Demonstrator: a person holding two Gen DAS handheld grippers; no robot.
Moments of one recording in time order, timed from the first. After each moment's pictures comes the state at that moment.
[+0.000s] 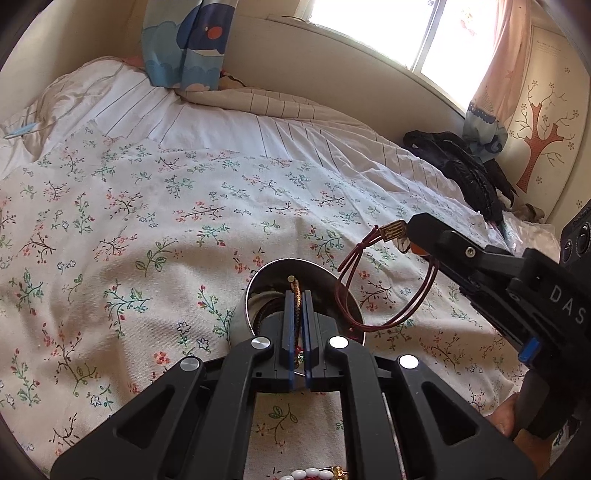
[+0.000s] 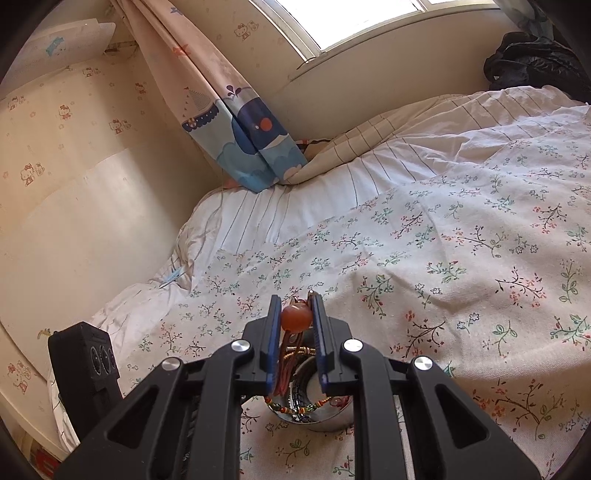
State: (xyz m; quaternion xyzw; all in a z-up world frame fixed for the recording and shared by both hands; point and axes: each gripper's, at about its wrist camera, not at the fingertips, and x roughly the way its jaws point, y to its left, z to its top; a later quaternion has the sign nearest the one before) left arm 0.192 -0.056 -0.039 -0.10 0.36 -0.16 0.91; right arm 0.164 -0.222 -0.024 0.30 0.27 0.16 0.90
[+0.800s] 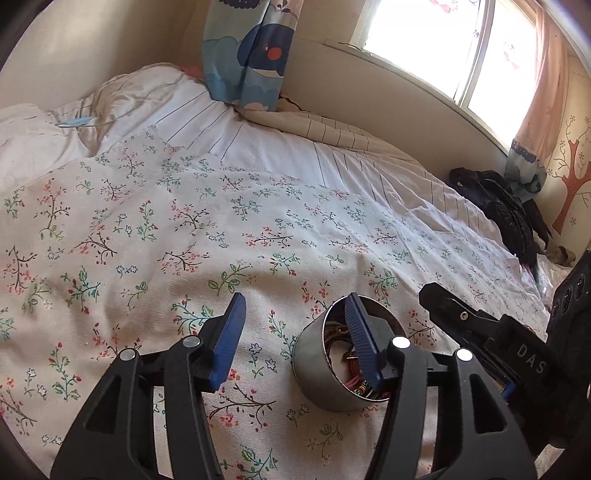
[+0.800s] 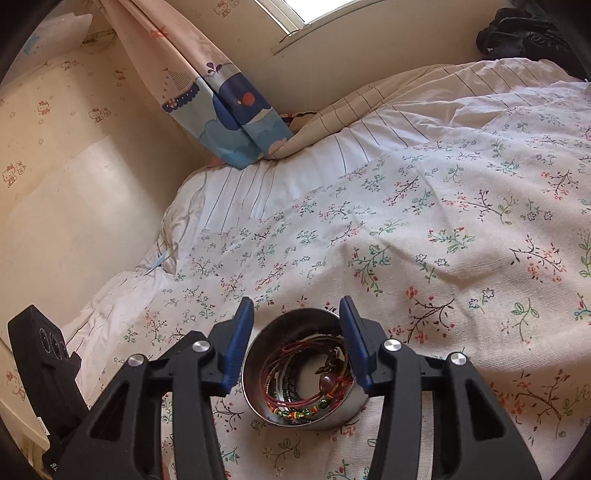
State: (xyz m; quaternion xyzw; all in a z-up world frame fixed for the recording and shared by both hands) left arm 0.191 -0.019 -0.028 -0.13 0.33 -0.07 0.93; right arm 0.184 -0.213 -0.052 0.31 0.32 0.15 0.88
